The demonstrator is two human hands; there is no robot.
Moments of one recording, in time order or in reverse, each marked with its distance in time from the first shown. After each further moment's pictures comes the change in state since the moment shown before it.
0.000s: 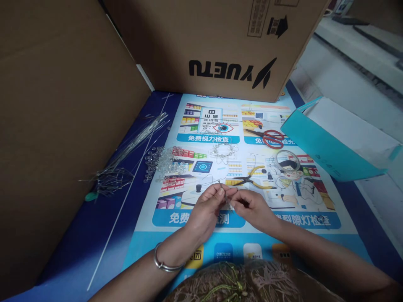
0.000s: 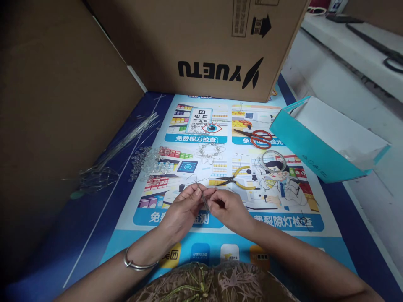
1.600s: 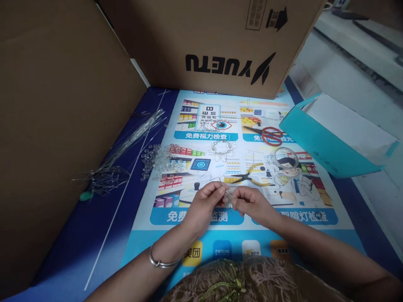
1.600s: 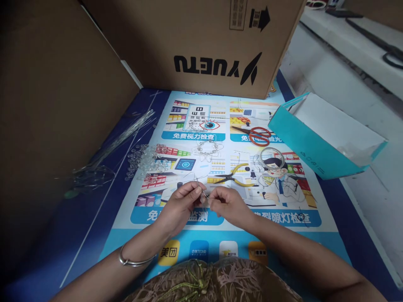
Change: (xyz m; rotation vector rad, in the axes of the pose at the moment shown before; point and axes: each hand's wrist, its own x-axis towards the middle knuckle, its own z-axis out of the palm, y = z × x) left_hand 0.002 0.004 -0.008 0.283 -0.052 0.019; right_hand 0.000 0.005 -0.006 0.345 -0.151 0.179
